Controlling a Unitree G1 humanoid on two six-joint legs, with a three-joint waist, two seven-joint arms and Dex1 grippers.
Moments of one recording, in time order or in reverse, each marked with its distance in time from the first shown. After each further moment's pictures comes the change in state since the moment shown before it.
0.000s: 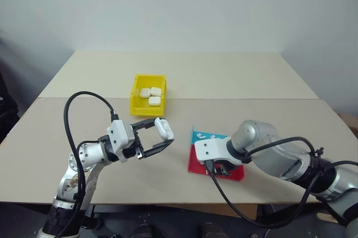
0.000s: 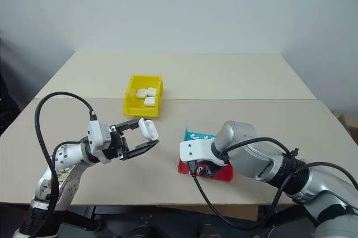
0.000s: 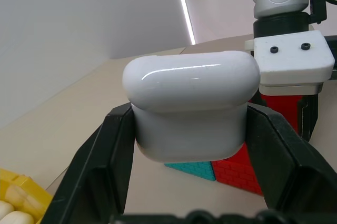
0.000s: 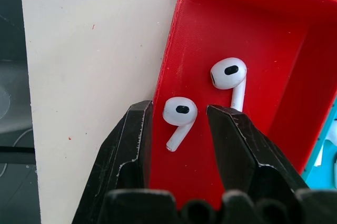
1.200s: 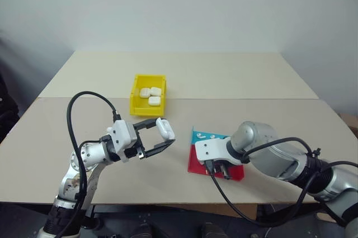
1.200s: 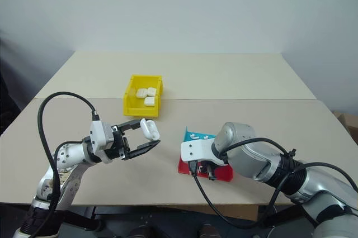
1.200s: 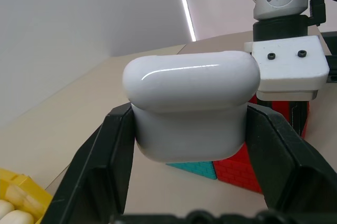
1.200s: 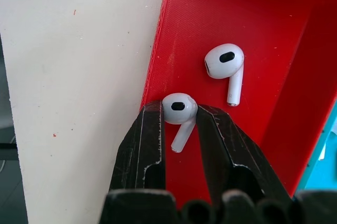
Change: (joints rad) left arm -0.005 0.002 -0.014 0.000 0.016 0.002 0.010; right arm 0.008 0.009 0.012 0.025 -0.039 -0.007 -0.005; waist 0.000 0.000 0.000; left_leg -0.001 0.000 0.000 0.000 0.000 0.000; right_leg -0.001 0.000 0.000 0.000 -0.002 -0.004
